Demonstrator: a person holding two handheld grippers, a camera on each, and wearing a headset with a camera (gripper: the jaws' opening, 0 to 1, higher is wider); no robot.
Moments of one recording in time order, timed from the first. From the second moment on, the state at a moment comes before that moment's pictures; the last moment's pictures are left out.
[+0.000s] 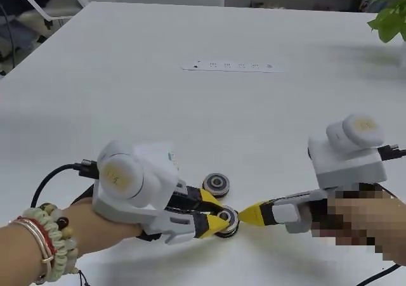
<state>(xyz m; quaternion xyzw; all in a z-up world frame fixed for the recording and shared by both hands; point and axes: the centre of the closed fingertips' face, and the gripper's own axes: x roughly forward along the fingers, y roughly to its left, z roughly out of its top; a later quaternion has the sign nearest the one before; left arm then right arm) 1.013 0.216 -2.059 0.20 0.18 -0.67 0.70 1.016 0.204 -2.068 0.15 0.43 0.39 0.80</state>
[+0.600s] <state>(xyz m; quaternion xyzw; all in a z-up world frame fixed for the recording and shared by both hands) 1.013 0.216 -2.059 0.20 0.18 -0.67 0.70 1.013 0.212 -2.061 0.13 0.42 0.40 0.80</state>
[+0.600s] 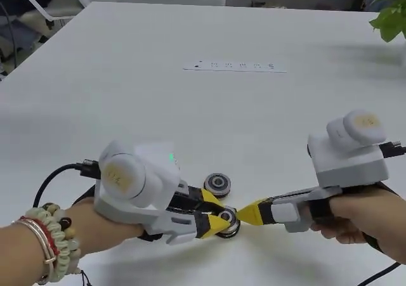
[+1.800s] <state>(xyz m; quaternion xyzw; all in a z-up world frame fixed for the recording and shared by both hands) 1.011 0.217 -2.060 0.20 0.18 -0.67 0.69 1.009 0.223 -2.051 0.12 0.40 0.43 0.80</state>
